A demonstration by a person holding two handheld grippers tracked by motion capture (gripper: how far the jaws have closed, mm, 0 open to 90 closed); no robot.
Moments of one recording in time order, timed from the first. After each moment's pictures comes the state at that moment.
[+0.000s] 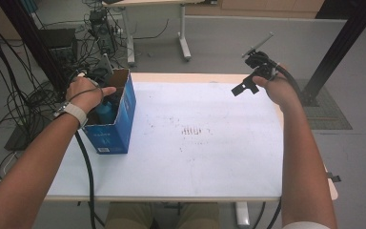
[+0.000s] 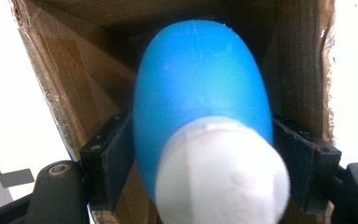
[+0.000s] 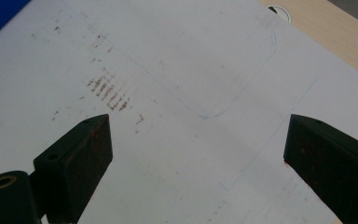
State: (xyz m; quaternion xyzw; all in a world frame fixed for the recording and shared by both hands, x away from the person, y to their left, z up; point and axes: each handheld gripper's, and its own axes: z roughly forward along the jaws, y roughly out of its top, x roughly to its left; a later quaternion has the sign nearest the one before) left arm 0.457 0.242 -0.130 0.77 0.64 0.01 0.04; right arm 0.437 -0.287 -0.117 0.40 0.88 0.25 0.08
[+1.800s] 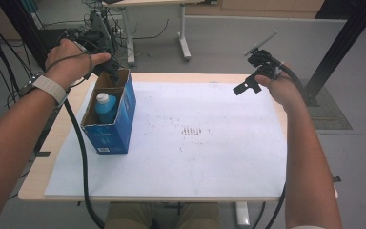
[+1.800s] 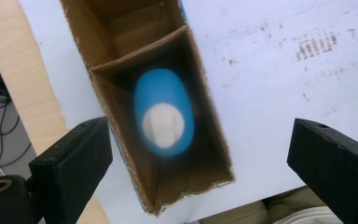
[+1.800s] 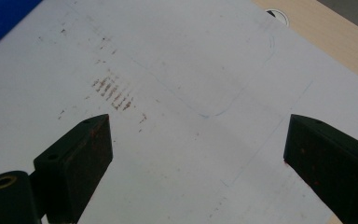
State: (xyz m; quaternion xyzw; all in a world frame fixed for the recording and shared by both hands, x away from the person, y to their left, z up) left arm 0.432 0.231 -0.018 0.81 0.58 0.04 0.09; right arm 0.429 -0.292 -0.109 0.40 0.88 0.25 0.08
